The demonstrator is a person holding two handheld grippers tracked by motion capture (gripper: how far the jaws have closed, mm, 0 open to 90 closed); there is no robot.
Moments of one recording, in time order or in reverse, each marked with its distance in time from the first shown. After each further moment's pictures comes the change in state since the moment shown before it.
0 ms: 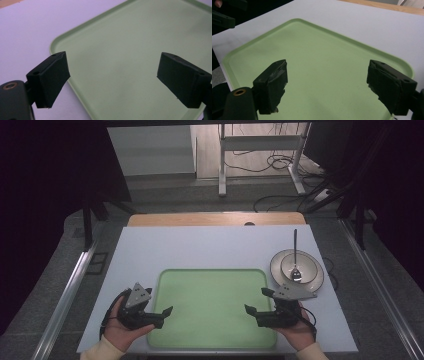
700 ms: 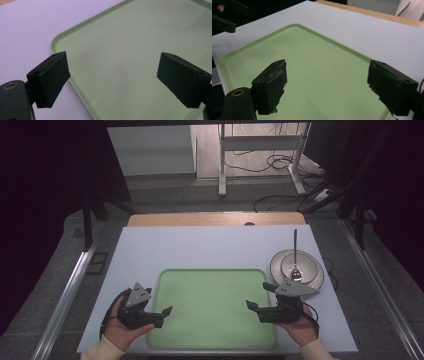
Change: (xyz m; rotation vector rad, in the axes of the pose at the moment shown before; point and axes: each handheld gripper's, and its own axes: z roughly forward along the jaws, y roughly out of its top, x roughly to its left) left arm 0.001 -0.002 0.003 0.012 0.009 -0.003; right arm -0.009 0.007 -0.001 -0.035 0.000 -0.042
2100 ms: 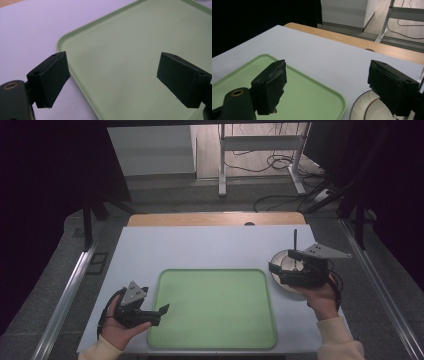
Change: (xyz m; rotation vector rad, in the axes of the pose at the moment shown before) left arm 0.006 -0.002 -0.004 -0.025 0.007 -0.027; right arm -0.061 0.069 -0.034 -0.064 -0.157 0.071
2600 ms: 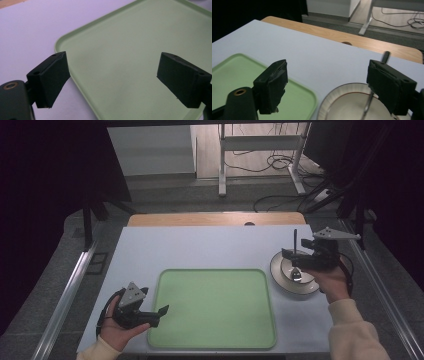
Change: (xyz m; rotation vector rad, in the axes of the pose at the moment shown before) left arm 0.001 -0.002 -0.004 -0.010 -0.016 0.007; right arm -0.051 0.018 0.006 0.083 -0.103 0.046
